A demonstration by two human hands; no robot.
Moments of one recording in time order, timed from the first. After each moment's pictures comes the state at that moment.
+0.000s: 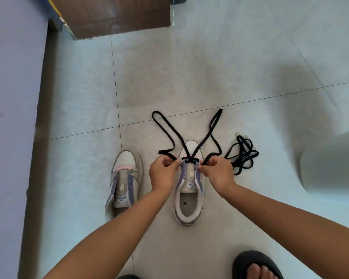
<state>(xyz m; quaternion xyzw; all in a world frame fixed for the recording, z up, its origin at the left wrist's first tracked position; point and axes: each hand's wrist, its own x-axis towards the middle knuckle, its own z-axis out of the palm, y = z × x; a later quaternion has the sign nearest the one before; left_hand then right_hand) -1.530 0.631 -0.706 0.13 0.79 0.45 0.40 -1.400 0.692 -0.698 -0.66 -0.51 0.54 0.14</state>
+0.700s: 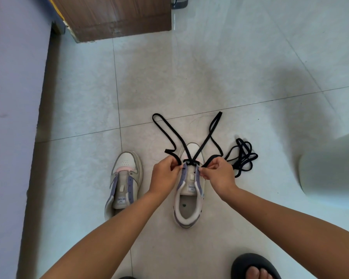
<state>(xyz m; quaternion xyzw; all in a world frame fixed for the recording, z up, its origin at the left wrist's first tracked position) -1.538 0.628 -0.704 0.36 0.79 0.34 0.37 -1.394 0.692 -0.699 -0.66 -0.50 0.54 0.16</state>
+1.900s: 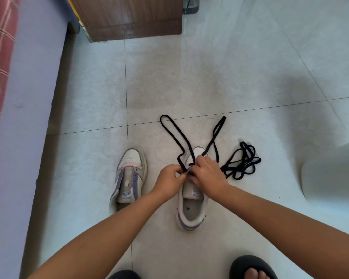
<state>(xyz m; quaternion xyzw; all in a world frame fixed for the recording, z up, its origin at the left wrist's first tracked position) -1.539 0.614 -0.705 0.41 0.77 0.26 0.42 -1.416 0.686 -0.697 -0.35 -0.92 0.14 -0.04</state>
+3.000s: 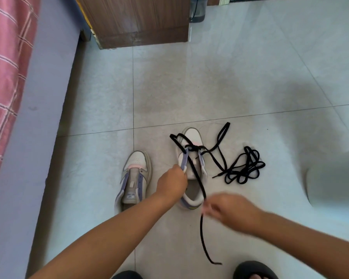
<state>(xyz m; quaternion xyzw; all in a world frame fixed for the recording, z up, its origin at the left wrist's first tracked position) -1.530 0.620 -0.677 0.43 0.84 0.05 0.32 -1.361 0.652 -0.621 -0.21 -0.92 0.28 -0.16</state>
